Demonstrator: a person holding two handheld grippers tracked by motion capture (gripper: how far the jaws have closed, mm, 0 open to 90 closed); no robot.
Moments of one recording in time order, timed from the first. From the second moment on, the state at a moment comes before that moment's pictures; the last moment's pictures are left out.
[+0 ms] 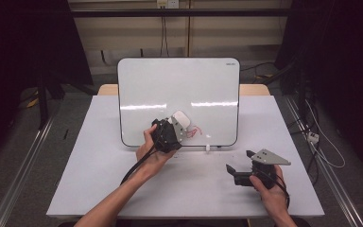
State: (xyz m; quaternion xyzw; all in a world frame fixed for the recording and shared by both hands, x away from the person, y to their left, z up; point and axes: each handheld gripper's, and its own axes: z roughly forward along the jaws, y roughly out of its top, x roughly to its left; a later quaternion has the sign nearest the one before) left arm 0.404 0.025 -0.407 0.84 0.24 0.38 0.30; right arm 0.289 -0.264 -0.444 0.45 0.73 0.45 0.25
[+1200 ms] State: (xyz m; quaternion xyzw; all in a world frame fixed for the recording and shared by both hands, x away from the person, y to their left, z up) left arm 0.387 -0.040 -0.423 0.87 0.16 0.37 0.27; right arm 0.287 -0.267 -0.443 0.45 0.73 0.45 0.25
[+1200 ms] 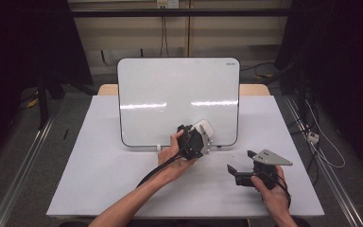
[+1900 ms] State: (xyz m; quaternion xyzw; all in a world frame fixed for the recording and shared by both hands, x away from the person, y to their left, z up) left arm 0.417 -0.009 -0.389 0.86 0.21 0.37 0.30; right arm 0.288 -0.267 -0.444 0.45 0.73 0.45 0.25
